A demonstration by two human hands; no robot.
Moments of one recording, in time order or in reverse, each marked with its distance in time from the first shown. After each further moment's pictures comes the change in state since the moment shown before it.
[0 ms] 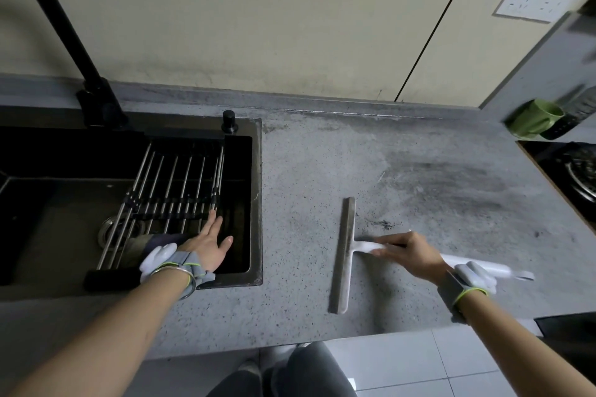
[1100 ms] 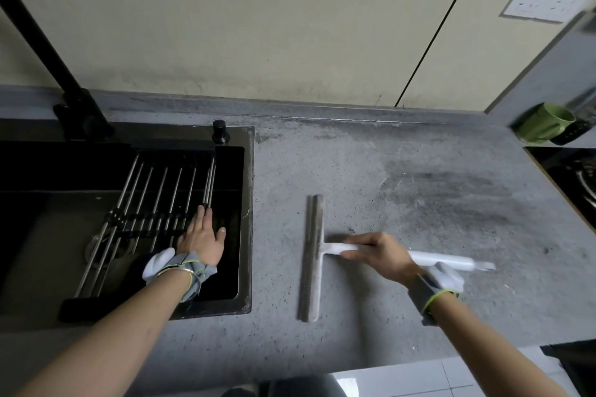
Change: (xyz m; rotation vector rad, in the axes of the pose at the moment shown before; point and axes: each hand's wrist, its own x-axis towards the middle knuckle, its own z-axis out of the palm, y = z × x) left_hand 0.036 0.032 -0.013 -0.086 0.243 -0.128; right_hand 0.046 -0.031 0.005 -0.012 -0.062 -0.050
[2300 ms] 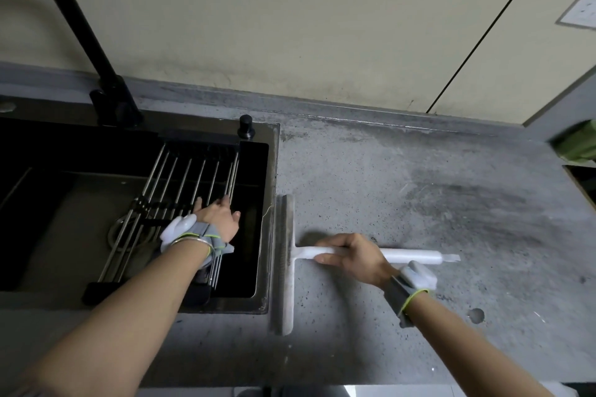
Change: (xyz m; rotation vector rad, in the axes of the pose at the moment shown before) left_hand 0.020 0.004 -0.041 0.317 -0.122 0.024; right_hand 0.027 -0.058 0.042 0.058 -0.147 -0.087
